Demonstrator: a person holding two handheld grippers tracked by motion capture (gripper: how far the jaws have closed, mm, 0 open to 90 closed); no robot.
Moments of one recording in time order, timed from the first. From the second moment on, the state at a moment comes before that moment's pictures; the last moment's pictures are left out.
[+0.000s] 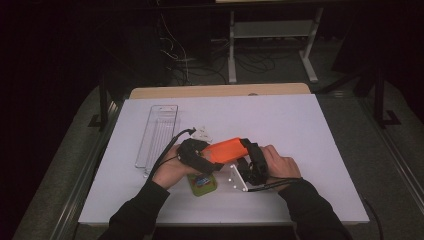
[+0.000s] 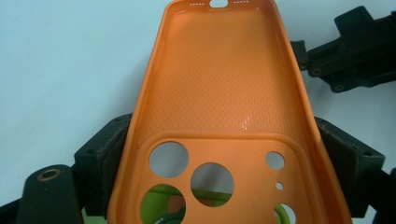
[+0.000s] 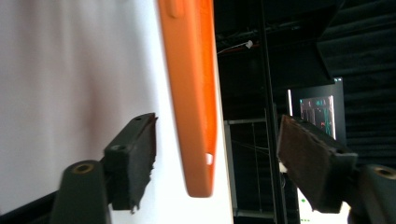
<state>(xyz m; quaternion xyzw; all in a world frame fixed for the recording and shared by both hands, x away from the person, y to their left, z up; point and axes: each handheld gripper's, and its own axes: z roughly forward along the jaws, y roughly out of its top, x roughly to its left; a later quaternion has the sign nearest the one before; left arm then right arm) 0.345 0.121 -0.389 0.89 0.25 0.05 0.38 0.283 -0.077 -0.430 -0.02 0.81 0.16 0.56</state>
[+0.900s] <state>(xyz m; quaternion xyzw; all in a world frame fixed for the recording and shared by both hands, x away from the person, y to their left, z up) 0.345 0.120 -0.390 0.90 0.23 0.05 0.37 0.276 -0.072 -0.436 -0.07 0.81 0.16 0.56</state>
